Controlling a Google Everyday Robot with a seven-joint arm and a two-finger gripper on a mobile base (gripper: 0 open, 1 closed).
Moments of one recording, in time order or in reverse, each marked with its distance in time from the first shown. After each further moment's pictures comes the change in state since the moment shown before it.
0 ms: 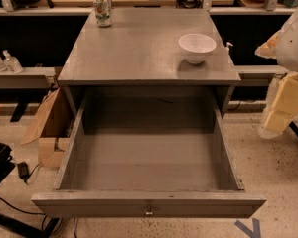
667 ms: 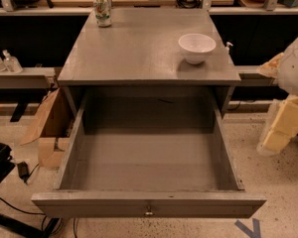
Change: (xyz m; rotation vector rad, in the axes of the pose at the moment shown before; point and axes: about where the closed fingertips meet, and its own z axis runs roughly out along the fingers) arm 0.015 0.017 0.027 -0.020 -0.041 0.034
